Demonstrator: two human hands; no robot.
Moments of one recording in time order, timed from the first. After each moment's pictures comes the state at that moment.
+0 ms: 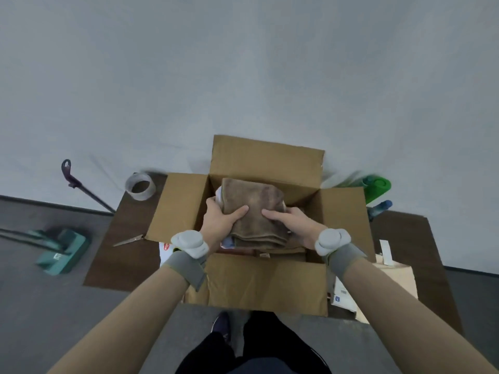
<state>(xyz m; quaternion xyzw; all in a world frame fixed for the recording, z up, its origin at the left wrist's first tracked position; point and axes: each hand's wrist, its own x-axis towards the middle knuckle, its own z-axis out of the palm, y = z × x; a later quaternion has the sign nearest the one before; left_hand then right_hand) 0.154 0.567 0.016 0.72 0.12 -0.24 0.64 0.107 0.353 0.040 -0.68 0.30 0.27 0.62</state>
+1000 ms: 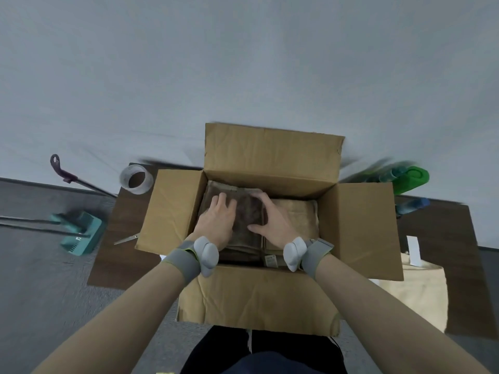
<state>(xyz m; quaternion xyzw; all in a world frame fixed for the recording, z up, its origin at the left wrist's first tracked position) 0.189 0.552 -0.004 0.94 -0.25 -0.22 0.01 0.146 0.375 -0.049 -0.88 0.09 0.19 0.43</state>
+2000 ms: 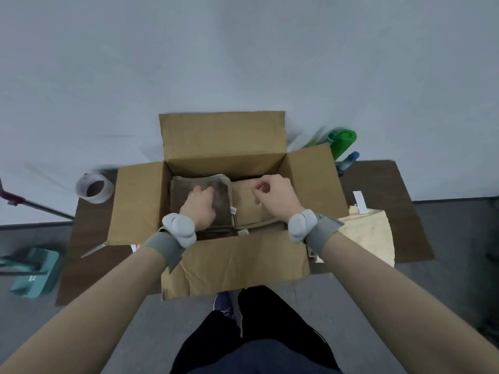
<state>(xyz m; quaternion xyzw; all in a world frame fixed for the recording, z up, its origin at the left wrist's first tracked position) 0.166 0.535 0.014 0.92 -0.24 -0.29 0.13 0.081 0.338 0.032 -0.90 0.23 0.07 0.37</state>
